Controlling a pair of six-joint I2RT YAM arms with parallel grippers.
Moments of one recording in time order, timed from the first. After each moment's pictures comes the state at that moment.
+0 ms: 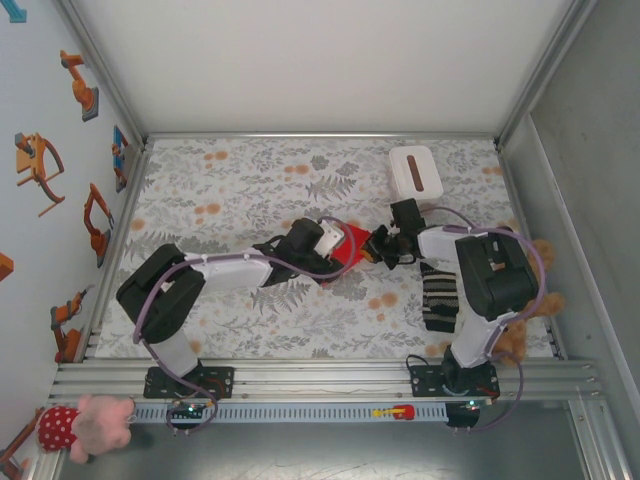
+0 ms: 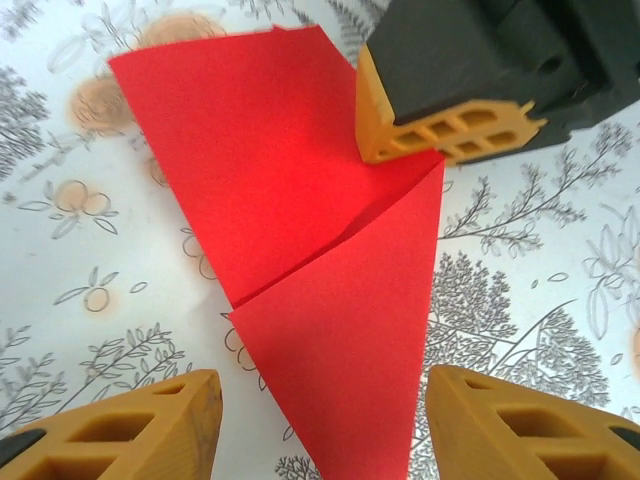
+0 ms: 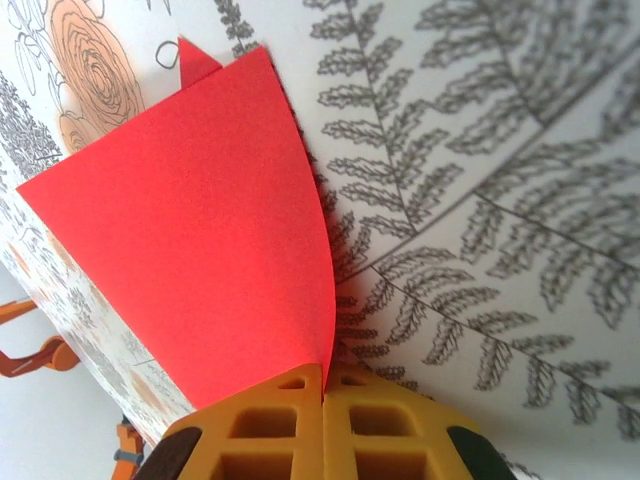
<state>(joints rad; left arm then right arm) -0.91 1.70 0.91 -0.01 0.06 -0.08 0.33 1.77 0.84 -0.11 -0.53 1.15</state>
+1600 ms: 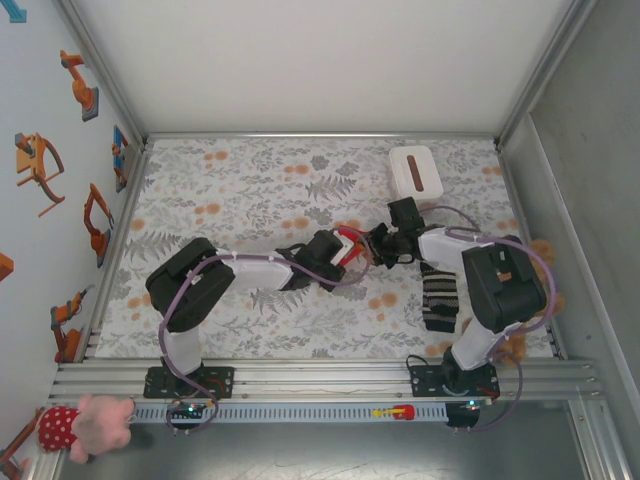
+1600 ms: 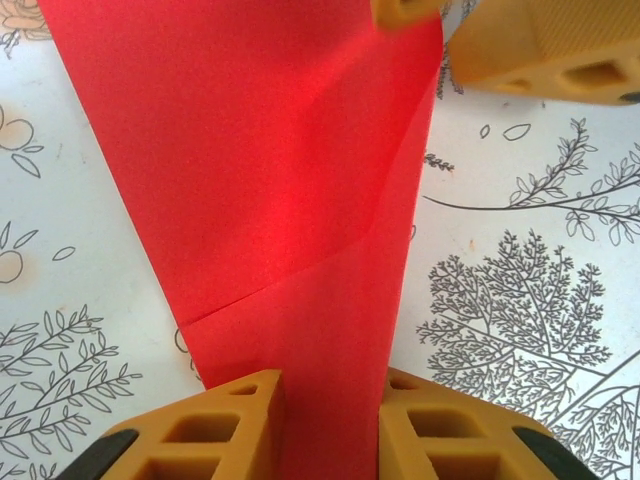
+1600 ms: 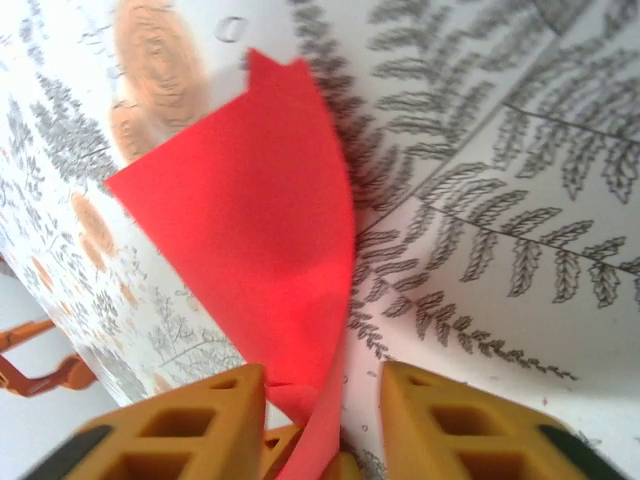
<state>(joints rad) -0.97 1.87 0.99 -0.04 -0.09 -0.15 0.37 1.68 0.86 -0.18 -0.45 1.20</state>
